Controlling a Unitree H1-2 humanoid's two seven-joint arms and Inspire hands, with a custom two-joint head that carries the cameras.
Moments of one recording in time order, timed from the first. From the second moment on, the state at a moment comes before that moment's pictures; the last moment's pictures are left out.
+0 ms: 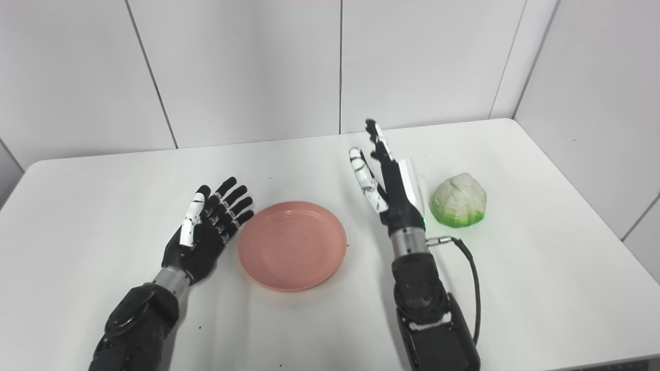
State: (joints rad) left arm -0.41 0.02 0.05 0.35 -0.38 0.21 -0.34; right arm -0.37 -0.09 0.02 -0.01 -0.36 -0.01 -0.14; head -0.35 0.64
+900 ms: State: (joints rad) left arm -0.50 0.11 0.13 0.62 -0.44 0.05 -0.51; right arm -0.43 -0.26 -0.12 -0.15 -0.65 0.17 -0.17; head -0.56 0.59
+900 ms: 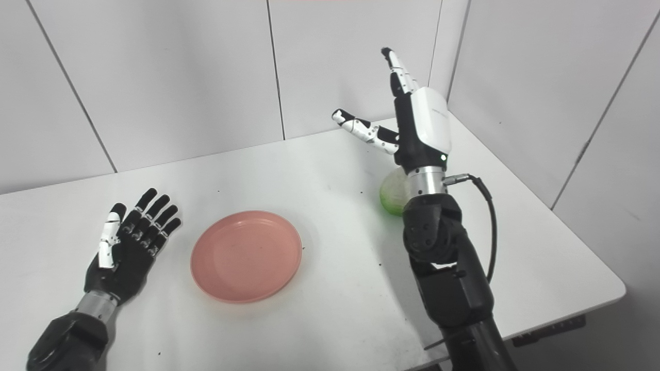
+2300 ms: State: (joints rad) left arm -0.53 0.15 0.16 0.67 -0.46 0.06 -0.55; right arm -0.26 -0.40 -0.14 0.02 -0.49 0.30 -0.05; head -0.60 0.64
